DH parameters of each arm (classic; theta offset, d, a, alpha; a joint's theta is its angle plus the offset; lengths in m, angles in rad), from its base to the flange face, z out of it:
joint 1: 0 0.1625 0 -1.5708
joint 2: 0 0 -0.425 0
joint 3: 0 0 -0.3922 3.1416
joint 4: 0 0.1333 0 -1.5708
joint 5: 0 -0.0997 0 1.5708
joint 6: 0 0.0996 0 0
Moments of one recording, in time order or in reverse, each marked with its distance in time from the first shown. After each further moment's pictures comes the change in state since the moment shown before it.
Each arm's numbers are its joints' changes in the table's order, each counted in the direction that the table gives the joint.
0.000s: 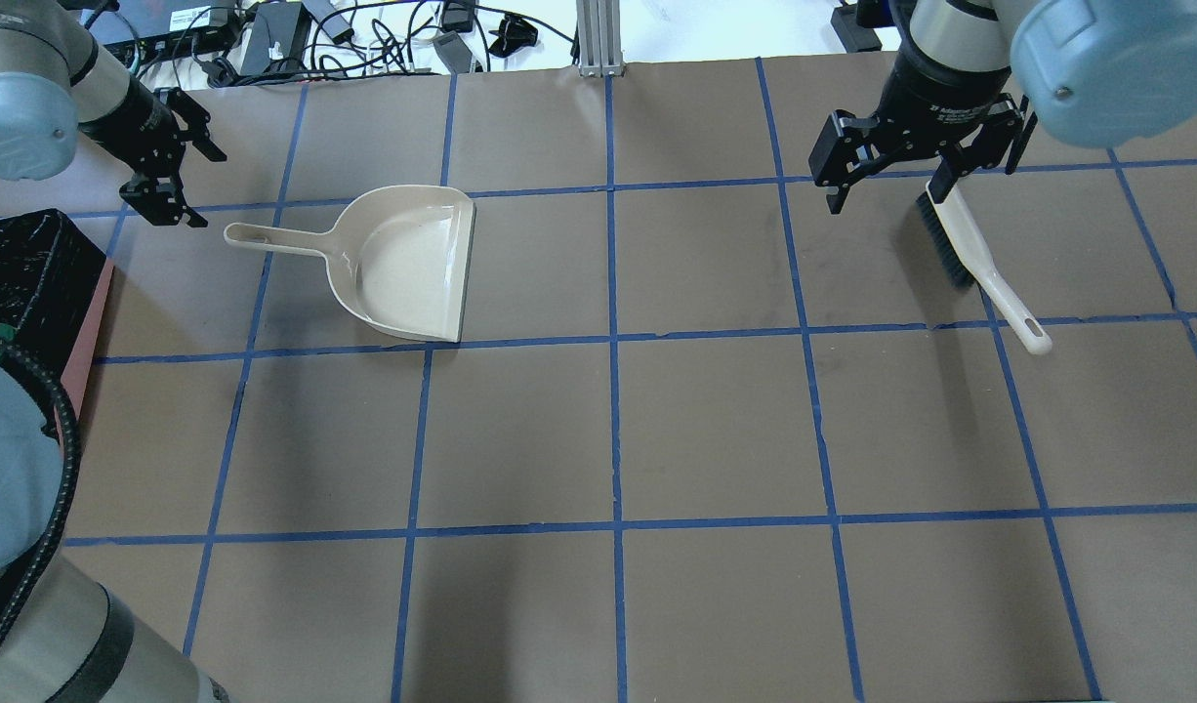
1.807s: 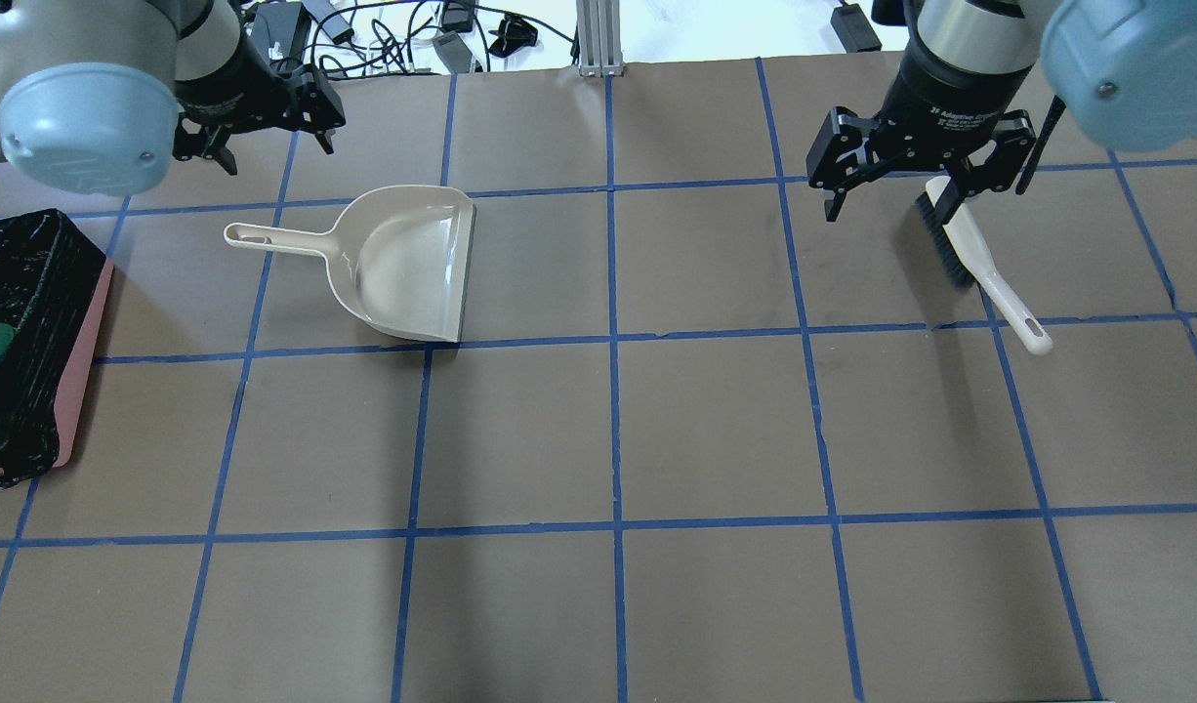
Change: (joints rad) left arm -0.327 -0.312 0.149 -0.001 -0.193 0.955; right arm 0.014 0.055 -0.001 0.083 -0.020 0.155
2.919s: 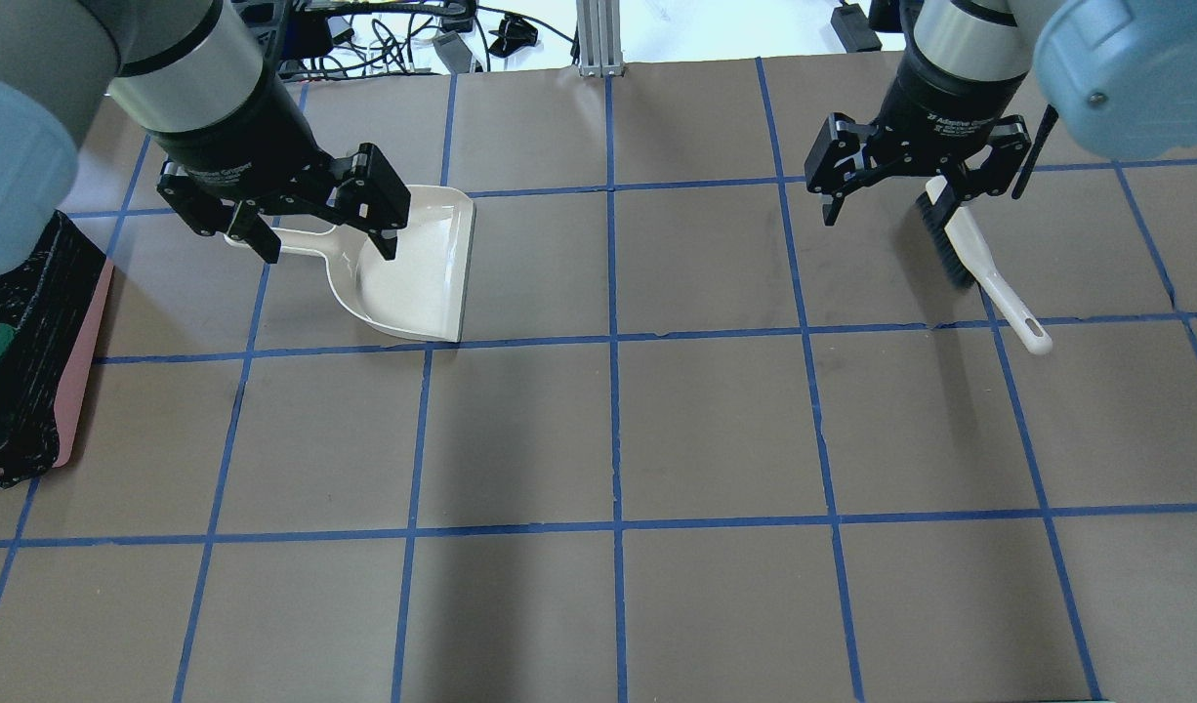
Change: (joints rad) left arm -0.117 -0.240 0.006 -0.438 0.113 0.122; right arm 0.000 -0.002 -0.010 -0.013 0.000 -0.005
